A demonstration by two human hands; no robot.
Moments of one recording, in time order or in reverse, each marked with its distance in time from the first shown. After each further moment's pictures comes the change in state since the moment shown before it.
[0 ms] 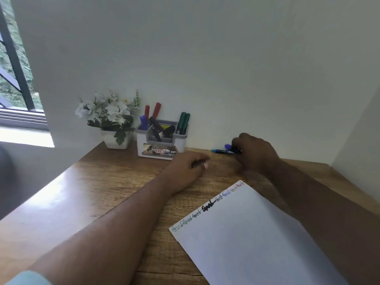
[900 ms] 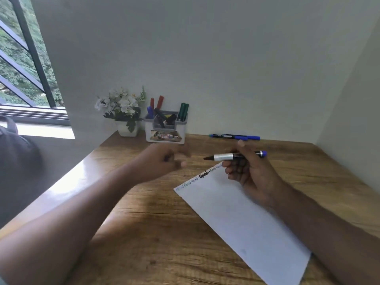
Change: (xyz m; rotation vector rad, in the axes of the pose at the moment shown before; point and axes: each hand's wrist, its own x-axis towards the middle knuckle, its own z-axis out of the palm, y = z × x) left_hand -0.099 0.048 -0.066 0.082 -0.133 0.050; right_hand -0.141 -0.069 -0.045 1.920 -0.064 0.391
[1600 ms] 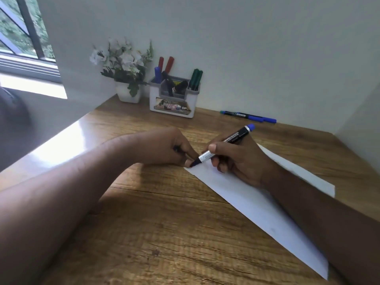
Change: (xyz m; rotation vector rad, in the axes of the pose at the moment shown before) left_hand 0.007 -0.020 0.005 0.092 -0.387 -0.053; right_hand 0.023 0.026 0.038 -0.374 -0.285 -0.005
